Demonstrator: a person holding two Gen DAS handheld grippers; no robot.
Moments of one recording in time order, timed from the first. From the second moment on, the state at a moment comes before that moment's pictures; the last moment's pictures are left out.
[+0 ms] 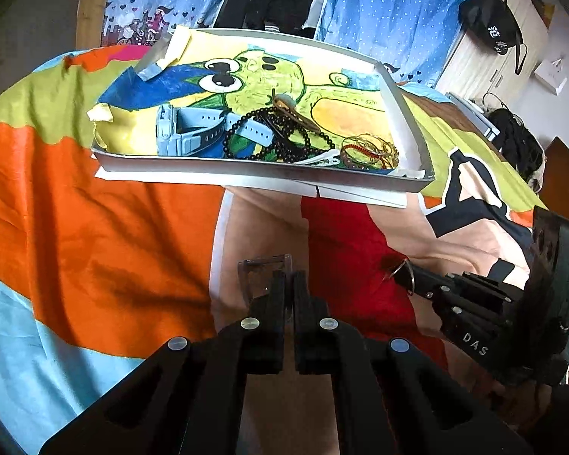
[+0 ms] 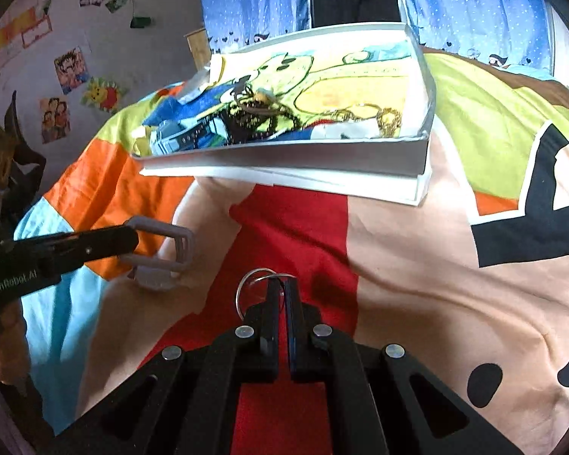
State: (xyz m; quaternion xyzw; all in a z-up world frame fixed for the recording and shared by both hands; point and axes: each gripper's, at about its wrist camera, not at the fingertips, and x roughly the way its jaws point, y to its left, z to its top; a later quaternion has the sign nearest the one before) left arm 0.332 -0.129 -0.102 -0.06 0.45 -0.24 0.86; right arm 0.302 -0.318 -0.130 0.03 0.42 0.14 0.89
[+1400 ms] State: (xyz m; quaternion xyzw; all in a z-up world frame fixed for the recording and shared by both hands) left arm 0.488 -0.155 -0.054 -0.09 0.40 -0.19 0.89; right arm 0.437 -0.341 -0.090 0.05 0.36 0.07 0.93
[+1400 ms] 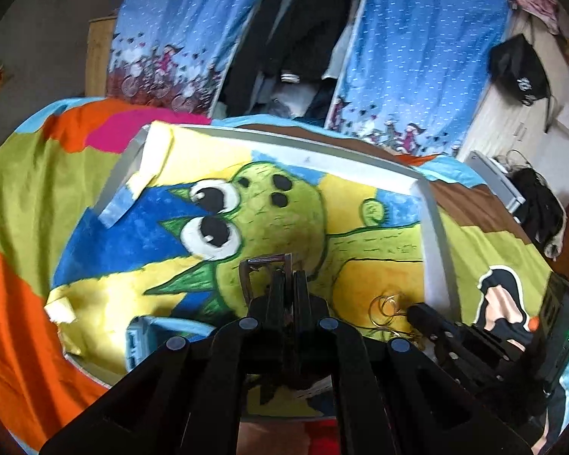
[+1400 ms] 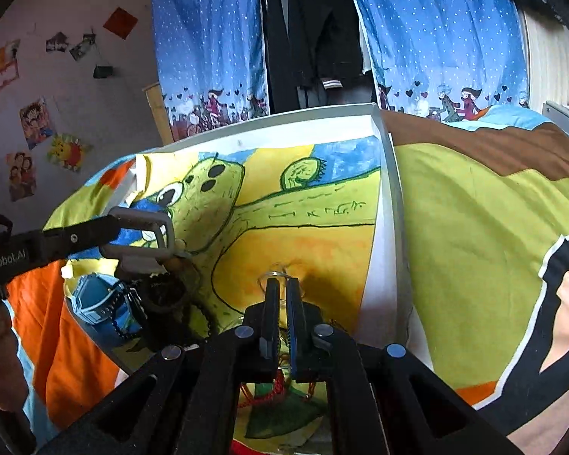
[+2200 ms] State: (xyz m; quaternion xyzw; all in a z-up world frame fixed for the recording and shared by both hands) left arm 0.413 -0.122 0.013 -0.06 0.32 -0.10 0.94; right arm 0.377 -0.344 -0.015 0.05 0.23 0.06 0.97
